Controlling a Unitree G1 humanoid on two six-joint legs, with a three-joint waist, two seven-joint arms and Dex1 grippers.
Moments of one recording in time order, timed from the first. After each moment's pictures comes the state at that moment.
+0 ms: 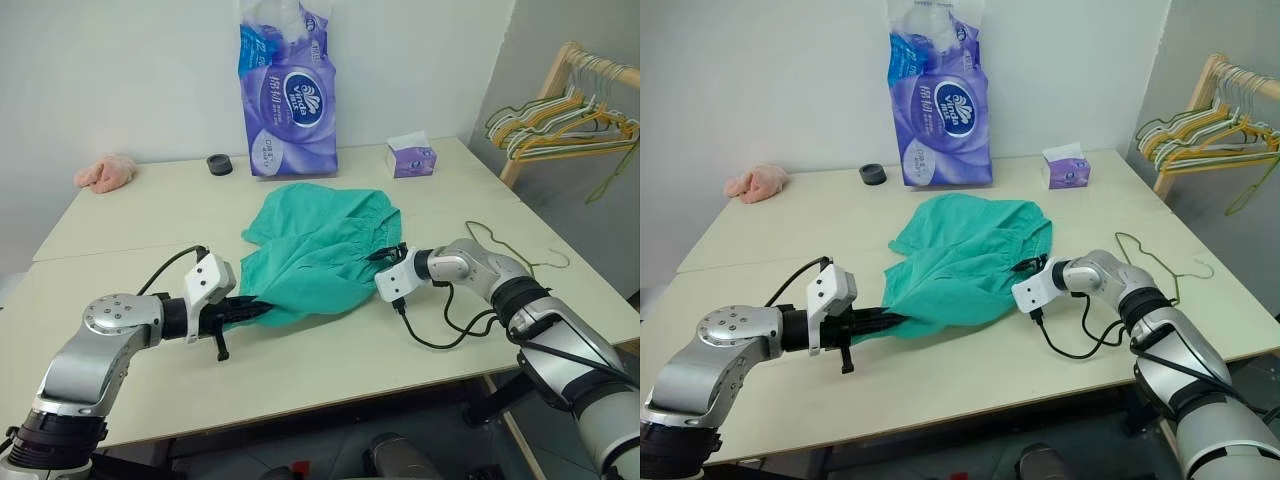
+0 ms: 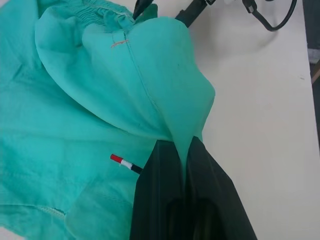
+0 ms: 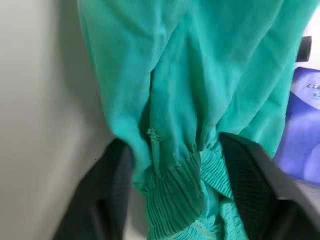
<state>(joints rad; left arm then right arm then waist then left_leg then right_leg) -0.11 0.82 0.08 -0.24 -0.39 0.49 -1.06 -0.96 -0.46 0.60 0.99 -0.64 -0.75 0.53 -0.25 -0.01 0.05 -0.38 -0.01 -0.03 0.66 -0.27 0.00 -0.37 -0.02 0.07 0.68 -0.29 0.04</state>
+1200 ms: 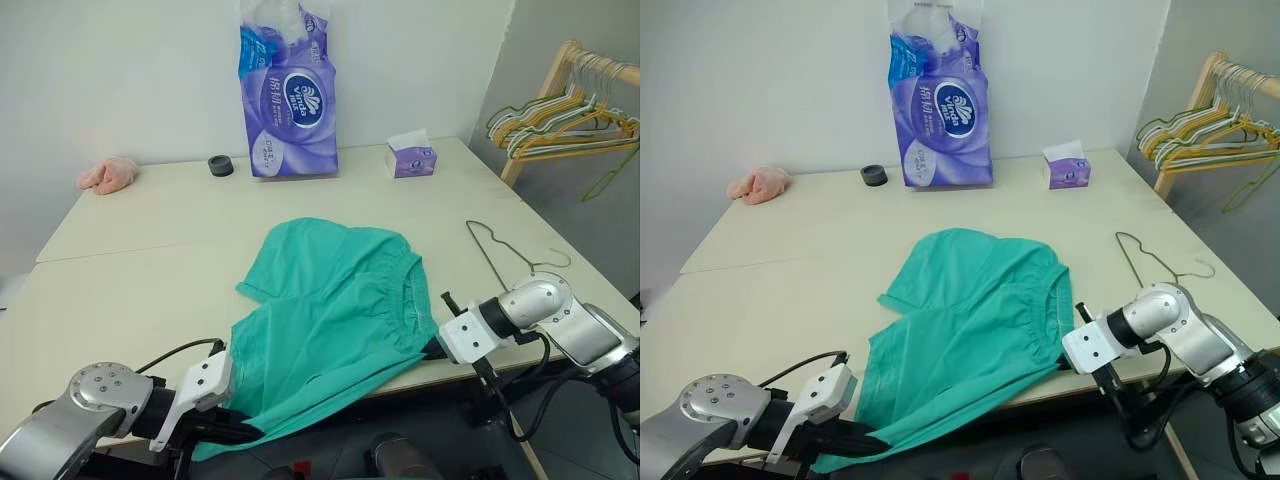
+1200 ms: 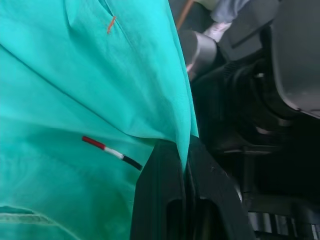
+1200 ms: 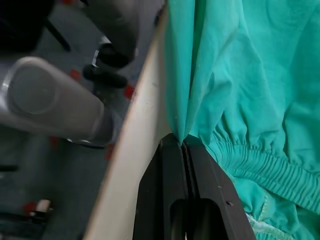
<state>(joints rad) 0.34 1.07 0.04 -0.53 -0.49 0.53 -1.28 -0.42 -0.95 0.45 -0.13 0.07 -0.13 1.41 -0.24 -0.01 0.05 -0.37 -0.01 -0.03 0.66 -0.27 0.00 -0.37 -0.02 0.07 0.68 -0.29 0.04</state>
